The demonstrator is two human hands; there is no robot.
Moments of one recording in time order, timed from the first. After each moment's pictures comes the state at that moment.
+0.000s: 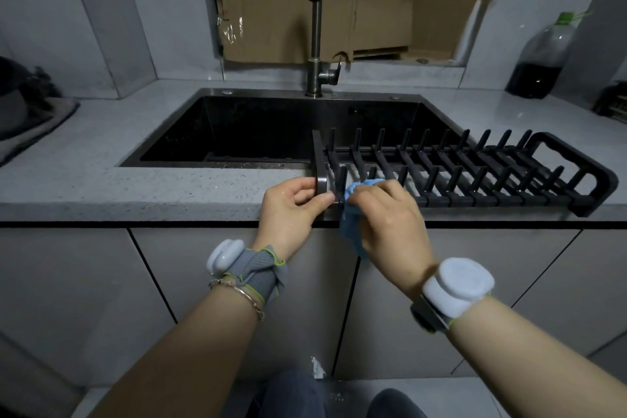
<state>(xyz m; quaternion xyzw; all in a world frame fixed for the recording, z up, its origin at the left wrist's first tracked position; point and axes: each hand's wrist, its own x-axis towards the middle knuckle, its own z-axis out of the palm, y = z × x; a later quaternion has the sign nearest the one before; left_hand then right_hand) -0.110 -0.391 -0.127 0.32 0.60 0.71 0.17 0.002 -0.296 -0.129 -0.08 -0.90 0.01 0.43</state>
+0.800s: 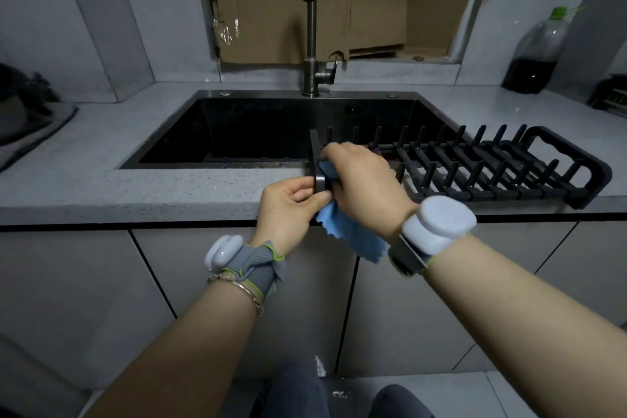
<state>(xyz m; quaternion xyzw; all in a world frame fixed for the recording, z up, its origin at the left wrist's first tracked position) -0.107 -0.395 -0.119 0.33 0.59 0.71 0.20 -0.029 -0.303 -0.075 -0.15 -0.95 0.03 0.26</state>
